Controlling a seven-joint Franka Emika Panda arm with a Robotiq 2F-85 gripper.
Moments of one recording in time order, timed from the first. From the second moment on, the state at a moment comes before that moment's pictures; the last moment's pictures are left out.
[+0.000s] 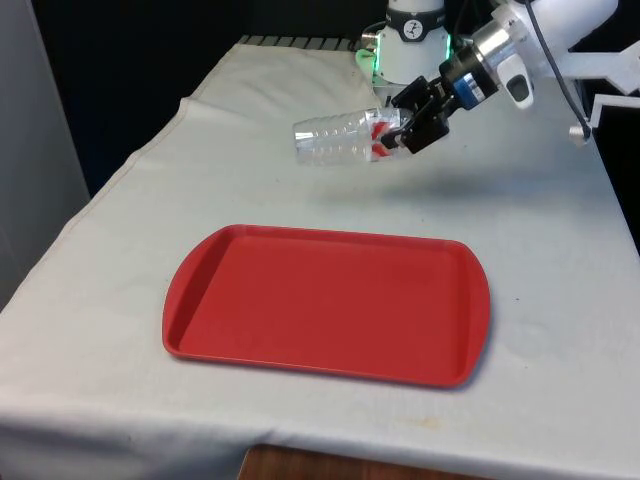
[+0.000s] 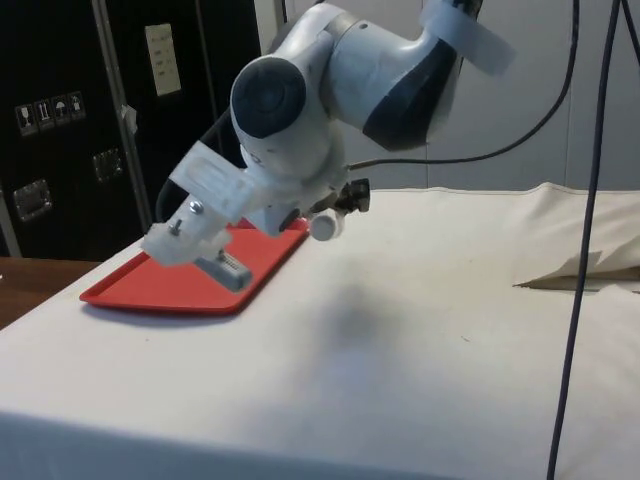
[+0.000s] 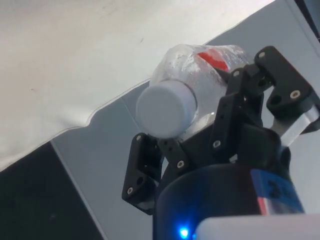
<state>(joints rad) 0.19 0.32 0.15 -2.27 -1.14 2.02 -0.66</state>
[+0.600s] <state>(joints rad) 0.18 0.32 0.13 -2.22 -1.06 2.02 -0.74</state>
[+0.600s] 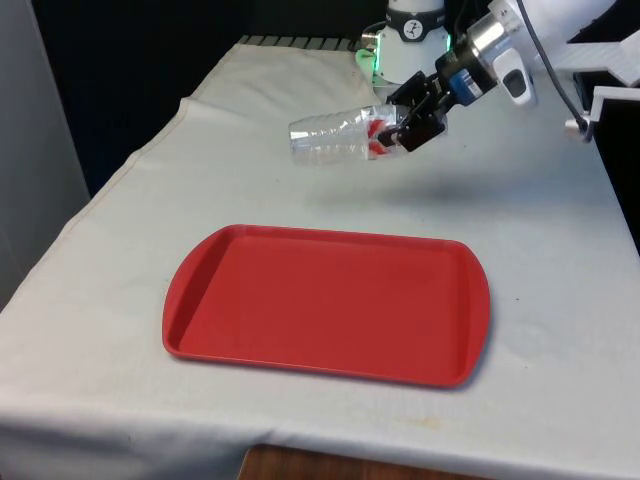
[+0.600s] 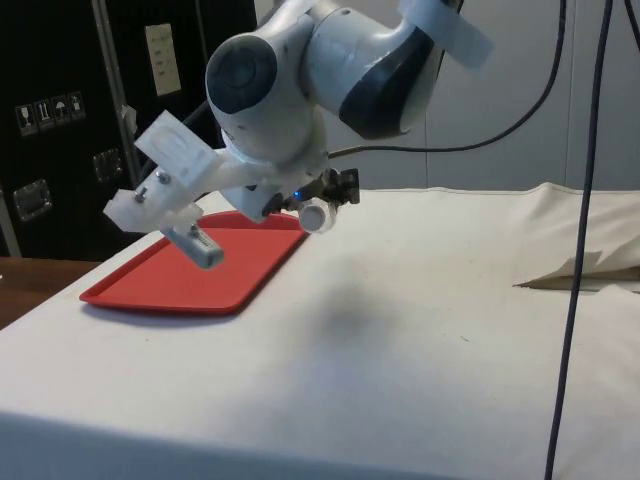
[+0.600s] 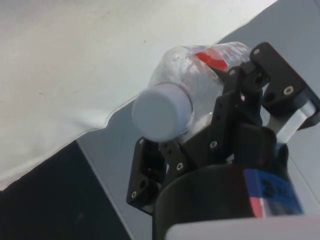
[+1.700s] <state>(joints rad) 0.17 0.25 0.11 -2.20 -0.91 2.05 -0.85</state>
